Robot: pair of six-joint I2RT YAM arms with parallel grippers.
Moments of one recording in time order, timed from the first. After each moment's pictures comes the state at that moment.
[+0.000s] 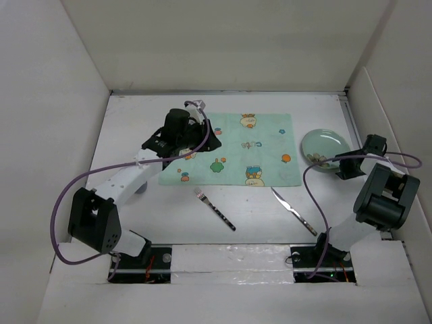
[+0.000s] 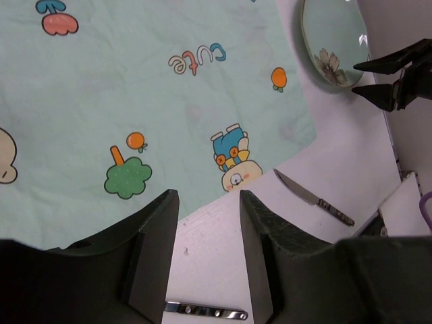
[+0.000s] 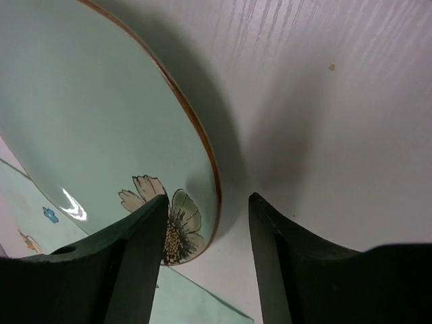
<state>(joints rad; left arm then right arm) -0.49 1.42 1.11 -0.22 0.30 -0.49 -0.50 1.61 0.90 -0.31 -0.12 0.91</state>
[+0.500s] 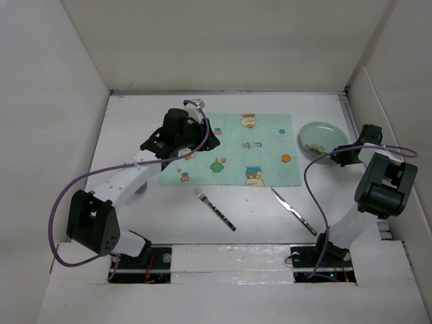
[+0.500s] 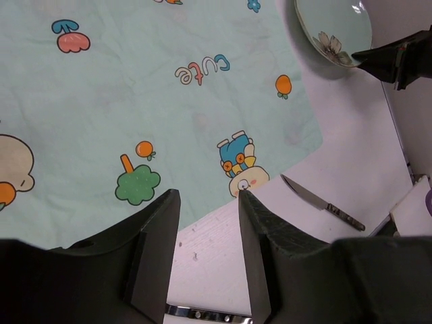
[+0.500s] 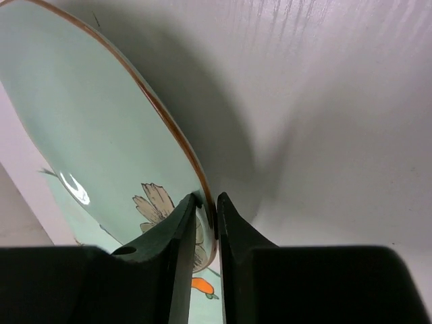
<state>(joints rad) -0.49 1.40 1.08 -0.20 0.29 -0.46 -0.45 1.75 1.05 -0.33 -0.11 1.08</state>
